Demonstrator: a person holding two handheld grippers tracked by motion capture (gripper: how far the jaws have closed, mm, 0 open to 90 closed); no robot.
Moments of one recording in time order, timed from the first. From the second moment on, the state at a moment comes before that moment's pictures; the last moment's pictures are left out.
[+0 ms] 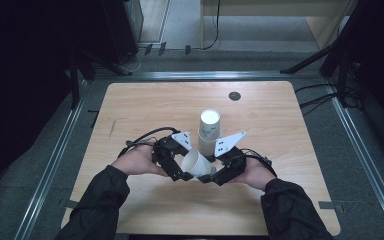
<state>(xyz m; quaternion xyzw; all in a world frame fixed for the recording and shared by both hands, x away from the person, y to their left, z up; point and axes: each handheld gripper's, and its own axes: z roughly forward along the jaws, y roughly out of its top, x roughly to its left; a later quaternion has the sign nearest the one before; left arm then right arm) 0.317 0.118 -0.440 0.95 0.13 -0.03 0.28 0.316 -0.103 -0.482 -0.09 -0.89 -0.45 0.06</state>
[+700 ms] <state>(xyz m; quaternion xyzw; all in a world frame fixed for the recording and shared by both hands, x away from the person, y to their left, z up) 0.301 0.152 -0.445 0.90 0.19 -0.03 0.39 0.327 -0.098 -0.472 -0.07 -0.88 -0.46 0.08</state>
